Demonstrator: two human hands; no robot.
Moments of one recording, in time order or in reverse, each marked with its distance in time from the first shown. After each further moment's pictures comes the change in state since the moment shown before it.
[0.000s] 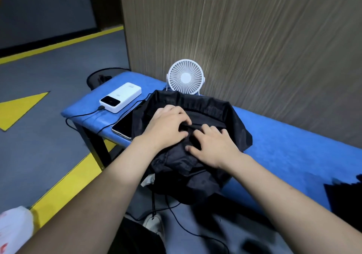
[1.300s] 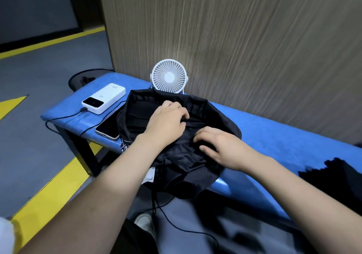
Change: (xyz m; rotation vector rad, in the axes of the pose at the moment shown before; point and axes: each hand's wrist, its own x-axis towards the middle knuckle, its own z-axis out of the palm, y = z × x) left_hand 0.016 0.040 0.008 -0.017 0.088 0.013; right_hand -0.046 0.063 -0.011 0.266 0.098 -0.278
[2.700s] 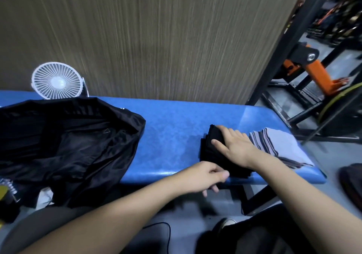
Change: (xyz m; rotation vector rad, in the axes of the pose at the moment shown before) left_hand -0.063 0.289 0.115 -0.851 -0.970 0.110; right_hand -0.245 0.111 -0.039 -0.088 -0.022 0.898
